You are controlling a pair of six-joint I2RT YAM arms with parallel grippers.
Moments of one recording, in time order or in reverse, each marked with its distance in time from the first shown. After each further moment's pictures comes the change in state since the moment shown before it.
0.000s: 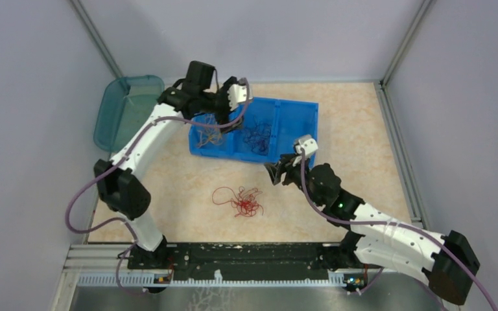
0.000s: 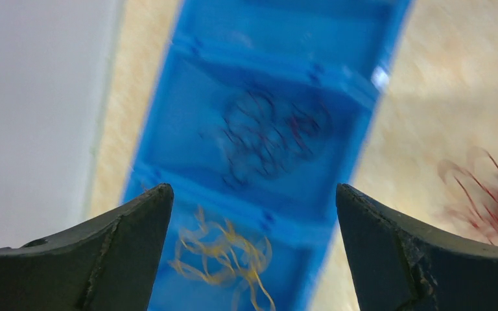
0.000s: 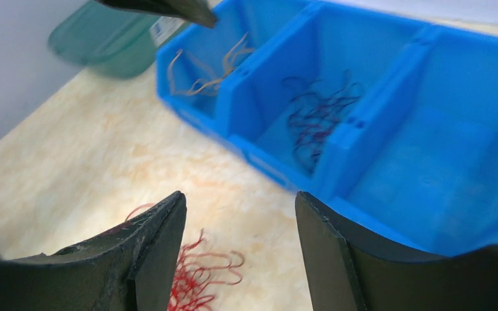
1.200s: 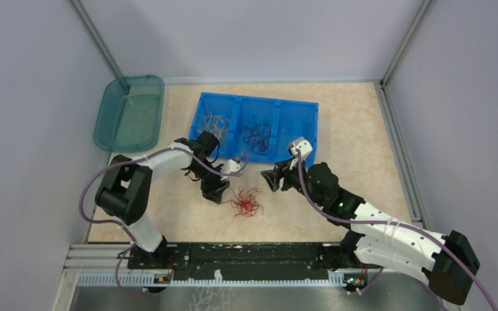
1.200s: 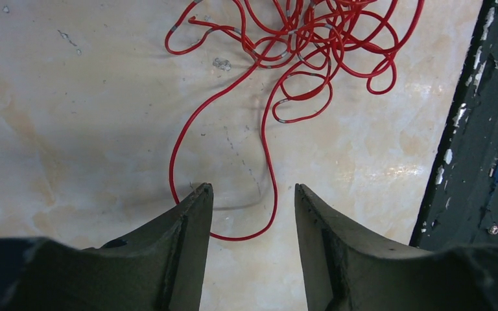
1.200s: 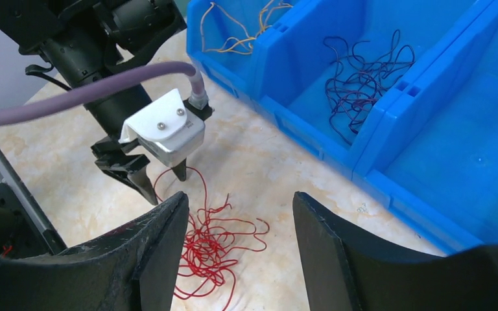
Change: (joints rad) left arm 0.013 -0.124 -0.830 -0.132 0.080 0.116; right arm 0.000 0.026 0.031 -0.125 -0.190 0.043
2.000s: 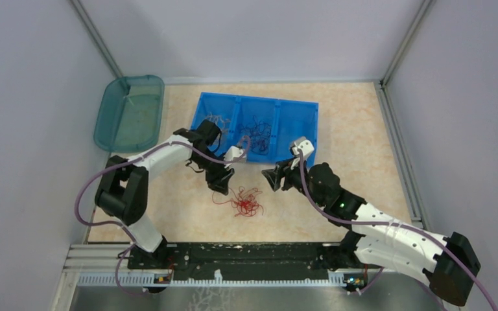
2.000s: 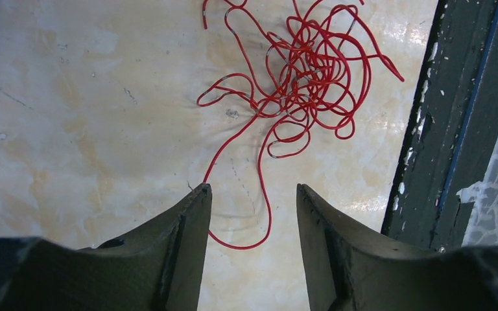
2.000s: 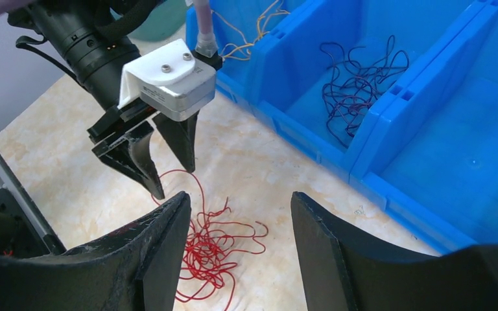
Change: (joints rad) left arm -0.008 -0.011 0.125 -0.034 0.073 -0.121; right arm 0.000 -0.012 0.000 0.000 0.012 0.000
